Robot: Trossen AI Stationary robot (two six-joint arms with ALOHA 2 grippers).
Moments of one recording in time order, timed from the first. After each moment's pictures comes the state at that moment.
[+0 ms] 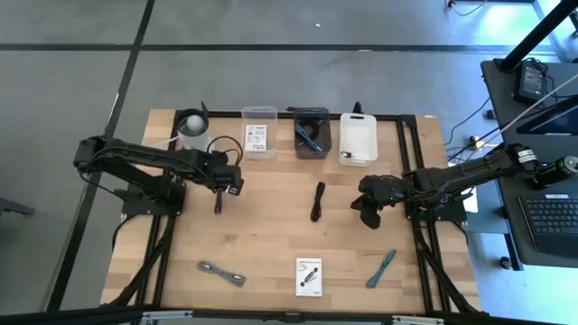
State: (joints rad) left arm -0.01 1.23 0.89 -1.09 -0.28 -1.29; right arm 0.19 0.90 0.45 -0.35 0.09 0.62
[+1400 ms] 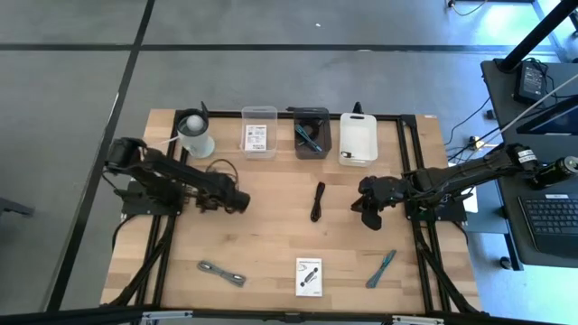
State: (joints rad) left arm -0.17 1.56 0.88 -1.27 -0.02 -1.69; right arm 0.19 0.90 0.45 -0.35 0.05 0.60
